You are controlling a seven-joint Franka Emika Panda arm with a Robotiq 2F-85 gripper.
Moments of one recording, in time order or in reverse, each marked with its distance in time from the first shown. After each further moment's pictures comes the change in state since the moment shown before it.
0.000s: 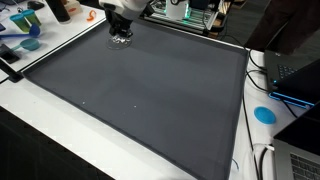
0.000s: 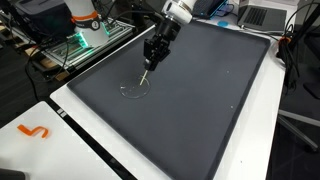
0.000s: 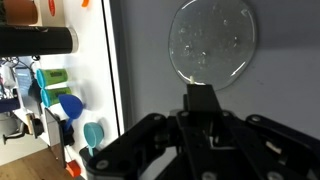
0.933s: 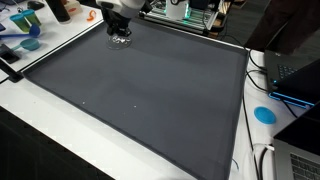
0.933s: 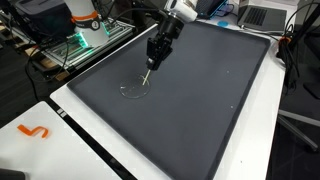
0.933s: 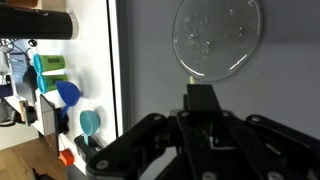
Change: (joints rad) arm -0.006 0.000 0.004 0.028 0.000 0.000 -0.079
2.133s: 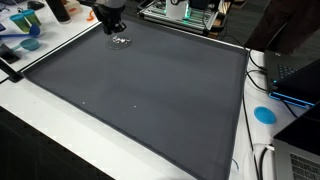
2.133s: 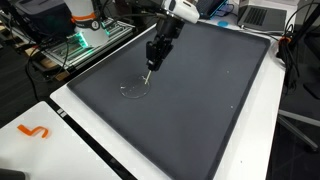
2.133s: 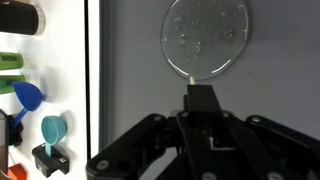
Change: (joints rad) arm -0.078 -0.016 -0.005 0.051 0.221 0.042 -0.306
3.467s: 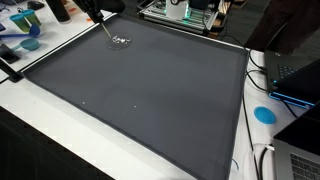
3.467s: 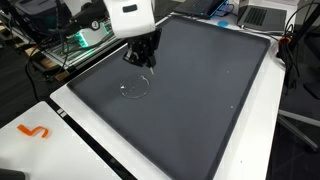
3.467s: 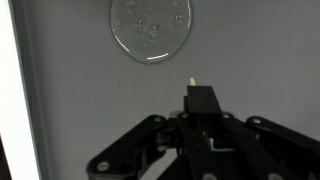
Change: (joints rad) arm -0.266 -0.066 -0.049 0.074 0.822 -0.017 -0.840
